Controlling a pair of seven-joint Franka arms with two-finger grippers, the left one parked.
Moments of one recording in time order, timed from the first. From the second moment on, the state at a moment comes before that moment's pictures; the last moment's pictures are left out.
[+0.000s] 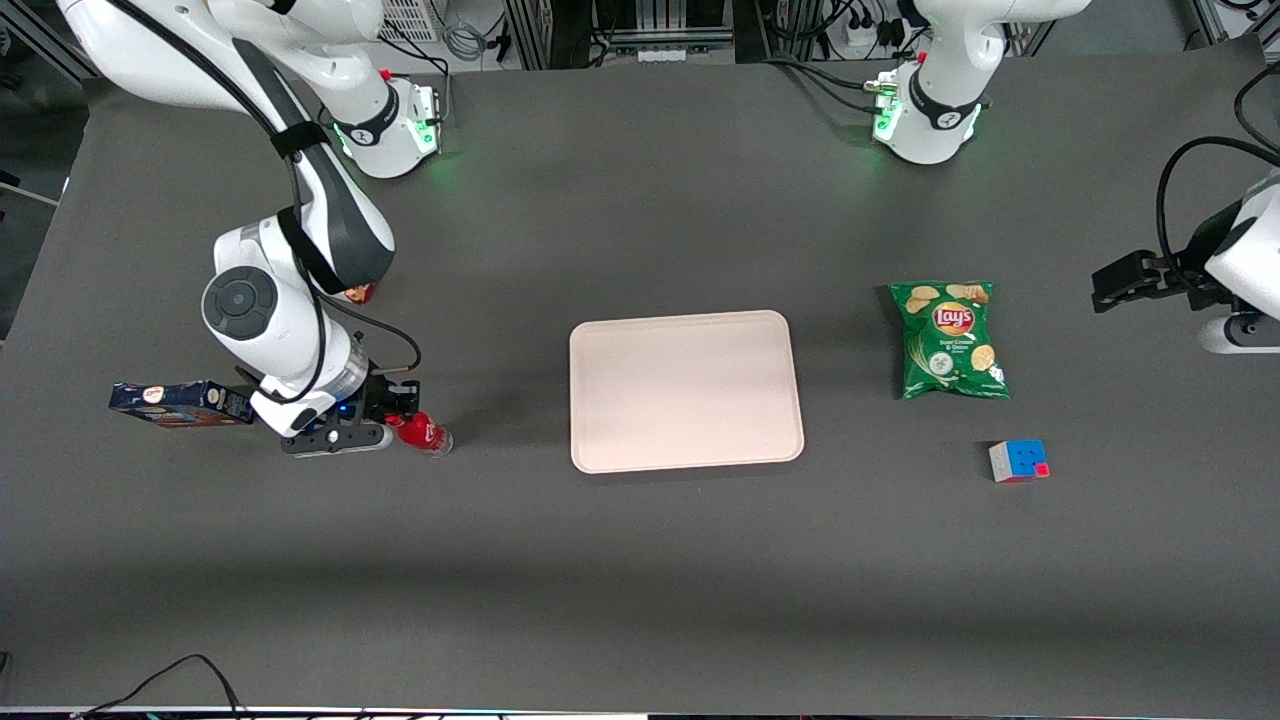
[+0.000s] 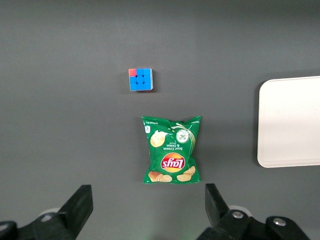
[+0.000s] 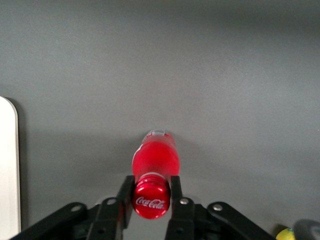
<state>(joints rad) -0.08 0.31 0.35 -1.95 -0.17 2.28 0.28</state>
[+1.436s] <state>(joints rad) 0.01 0.21 0.60 -1.53 -0.12 1.72 0.64</state>
